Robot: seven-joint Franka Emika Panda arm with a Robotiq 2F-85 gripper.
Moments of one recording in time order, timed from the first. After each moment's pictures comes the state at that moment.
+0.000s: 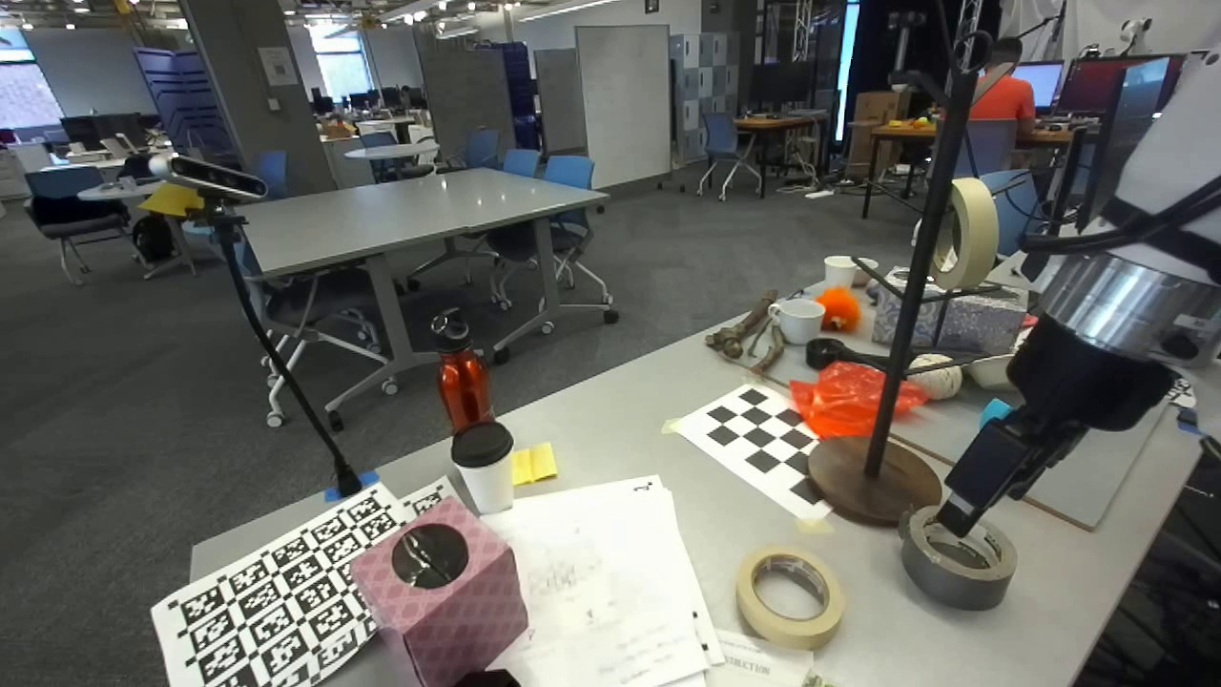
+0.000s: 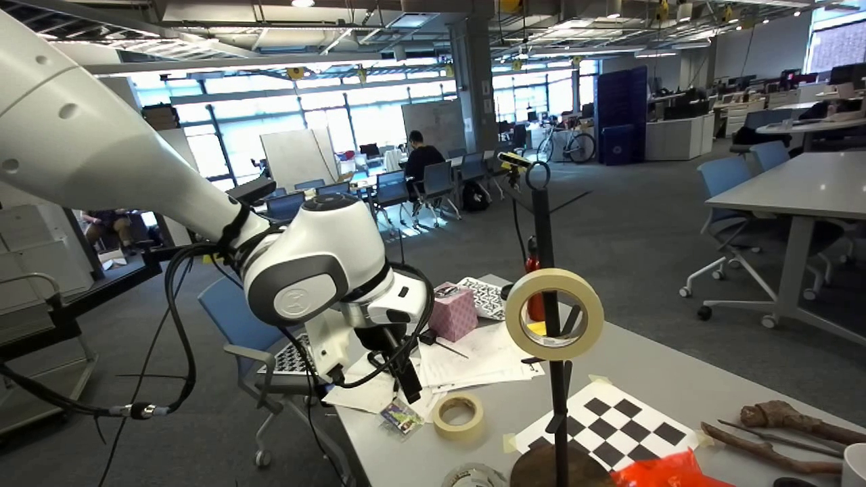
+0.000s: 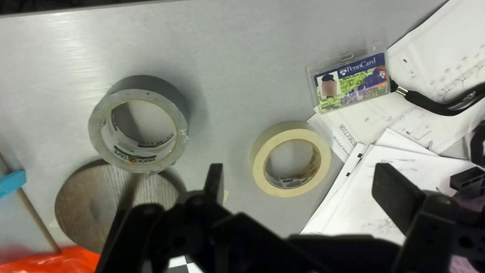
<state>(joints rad) 0.06 -0.02 0.06 -2.54 0.24 2.71 0.07</state>
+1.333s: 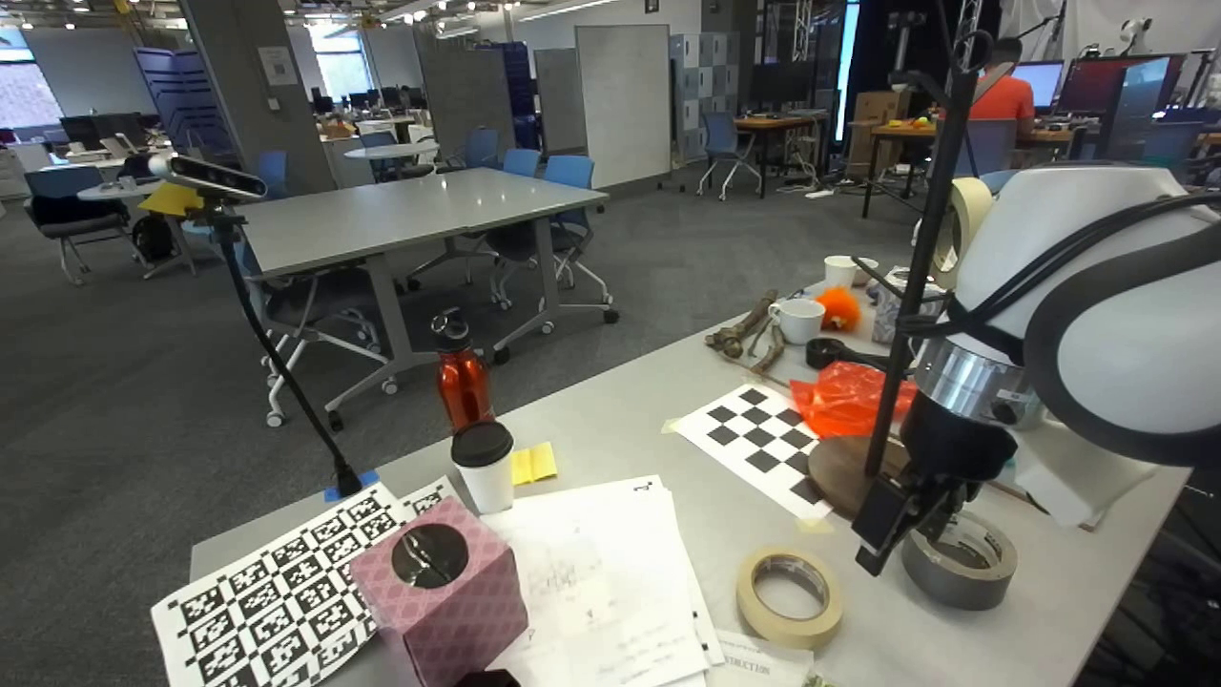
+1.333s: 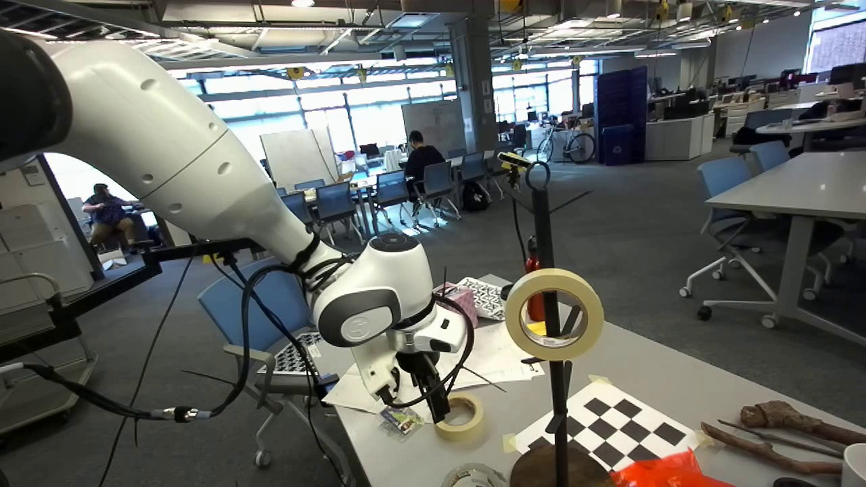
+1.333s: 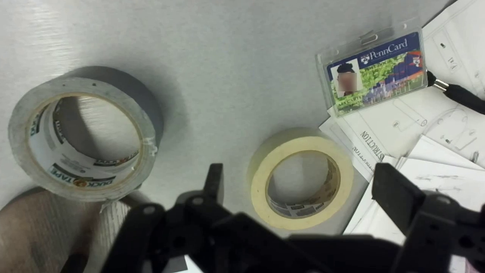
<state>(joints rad) 0.06 0.30 0.07 -2.32 0.28 2.72 0.04</state>
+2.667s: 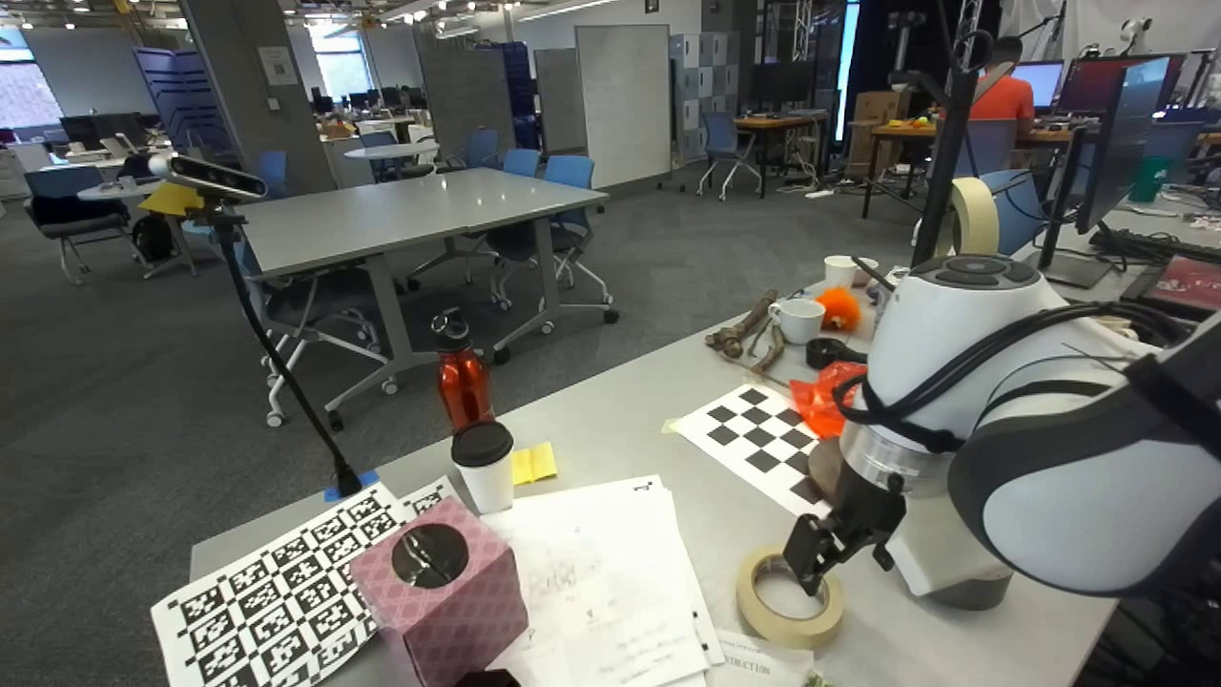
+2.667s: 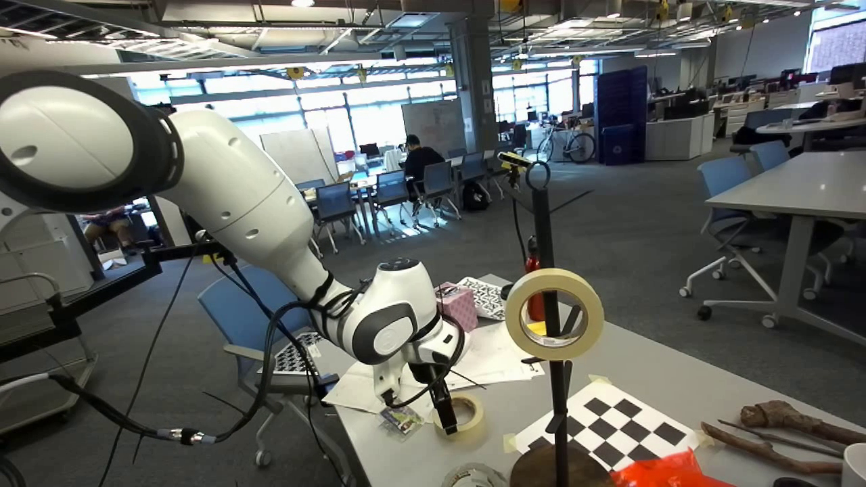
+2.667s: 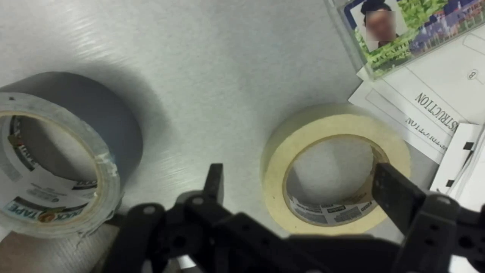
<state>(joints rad) 0.27 0.53 -0.10 -2.16 0.05 2.81 0.52</state>
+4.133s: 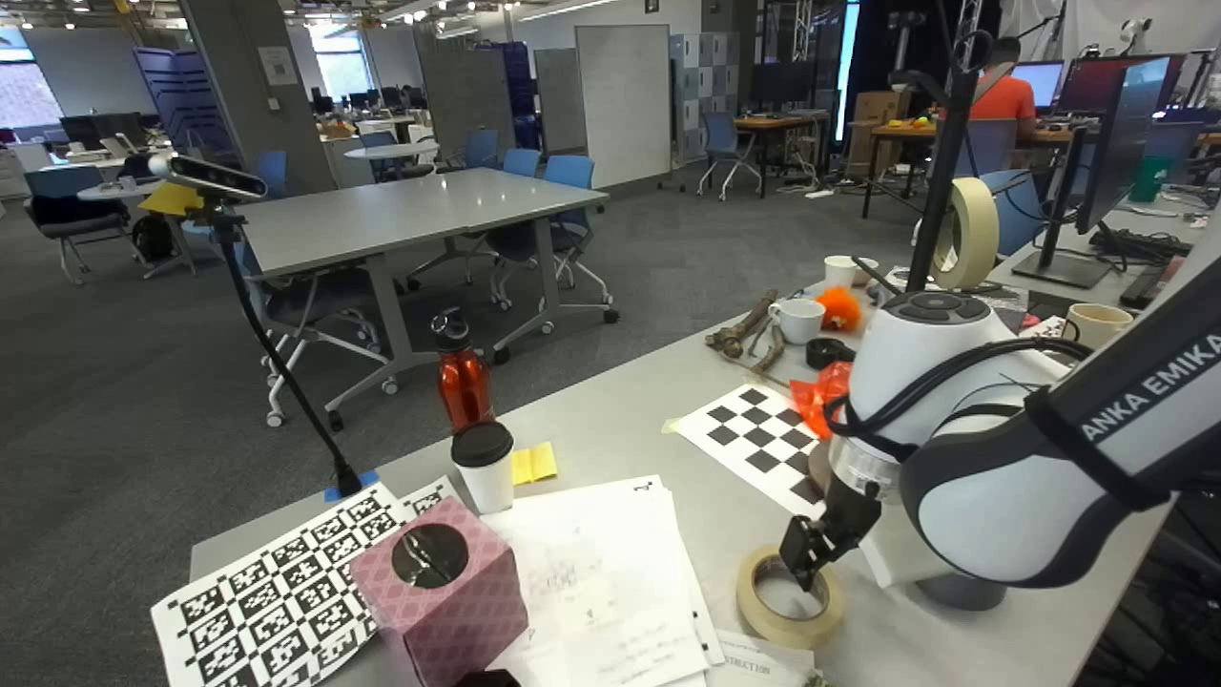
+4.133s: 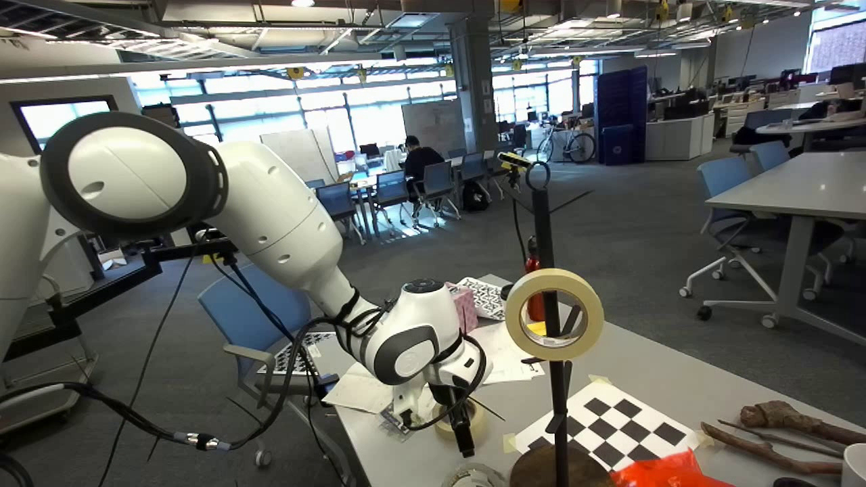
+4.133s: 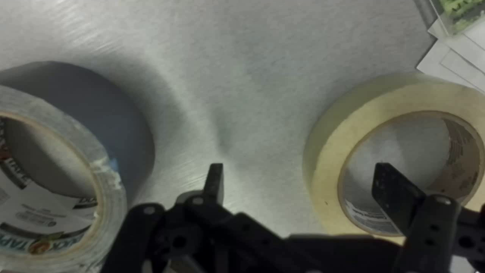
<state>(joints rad) 0.24 0.66 -0.12 -2.07 0.10 2.81 0.53</state>
